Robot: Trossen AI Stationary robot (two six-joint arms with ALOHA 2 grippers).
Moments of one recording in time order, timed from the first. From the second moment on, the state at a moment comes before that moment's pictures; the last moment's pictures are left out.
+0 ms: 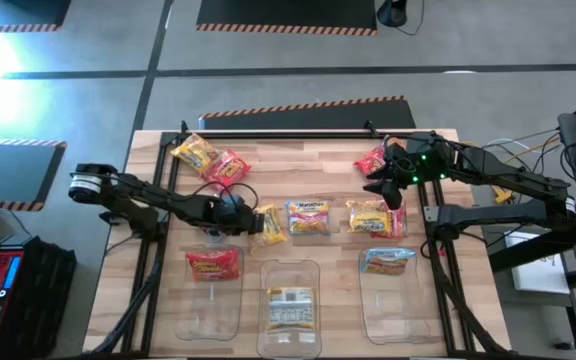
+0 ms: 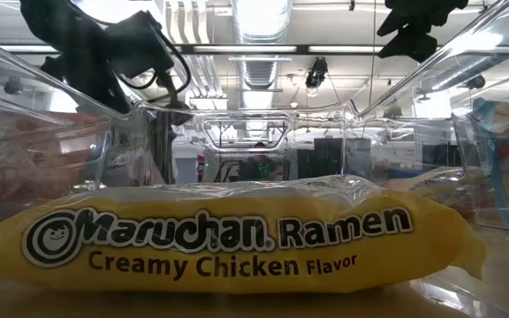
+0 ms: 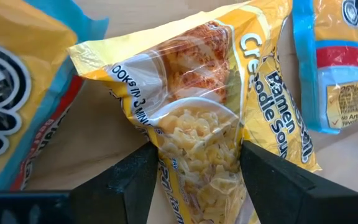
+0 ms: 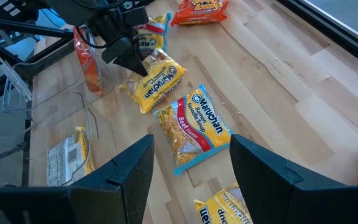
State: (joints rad) left arm -0.04 1.47 0.63 -0.19 -0.14 -1.50; right arm -0.32 0.88 1.00 -0.75 -0.21 0.30
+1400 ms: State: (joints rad) left arm 0.03 1.47 0.63 -0.17 -0.12 -1.46; right arm -0.35 1.18 1.07 -0.56 -0.18 0.35
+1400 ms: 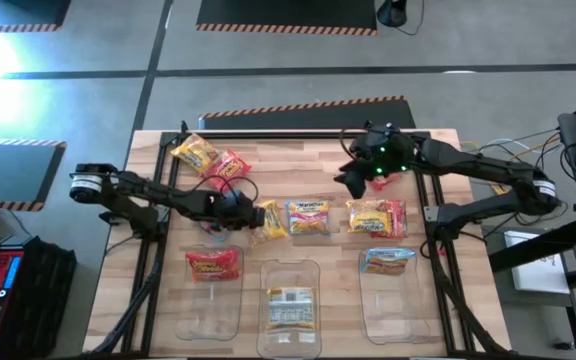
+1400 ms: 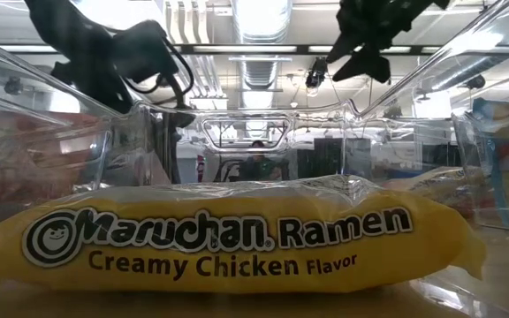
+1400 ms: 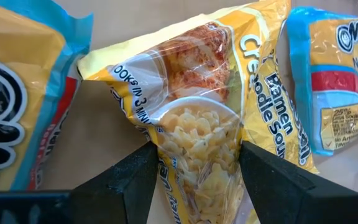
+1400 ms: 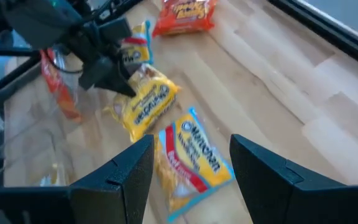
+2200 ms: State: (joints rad) left arm 0.05 1.47 0.63 -0.16 -0.09 -1.34; right arm -0.36 1.57 1.09 -0.18 -0.37 0.80
